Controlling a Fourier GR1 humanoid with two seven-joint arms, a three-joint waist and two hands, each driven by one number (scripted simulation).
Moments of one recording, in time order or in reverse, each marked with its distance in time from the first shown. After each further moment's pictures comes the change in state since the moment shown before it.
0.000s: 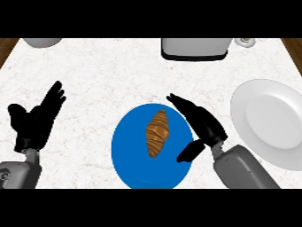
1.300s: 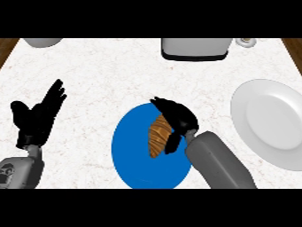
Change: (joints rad) left arm -0.032 -0.063 0.088 0.051 -0.079 -0.074 -0.019; right arm -0.188 0.183 -0.027 0.357 0.226 0.084 0.059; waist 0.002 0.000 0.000
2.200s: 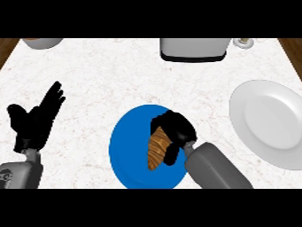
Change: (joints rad) left arm 0.034 -0.023 0.015 -0.061 -0.024 -0.009 0.032; right arm 0.079 -0.017 0.102 -0.077 -0.016 -0.079 -0.015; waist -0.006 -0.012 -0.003
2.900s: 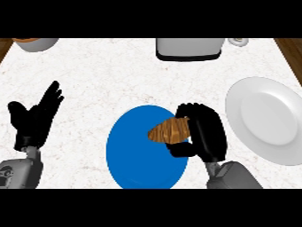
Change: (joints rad) left arm -0.021 -0.003 0.024 0.045 -0.004 0.007 -0.009; right arm 0.209 -0.116 -0.010 -0.495 0.349 -0.343 0.281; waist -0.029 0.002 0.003
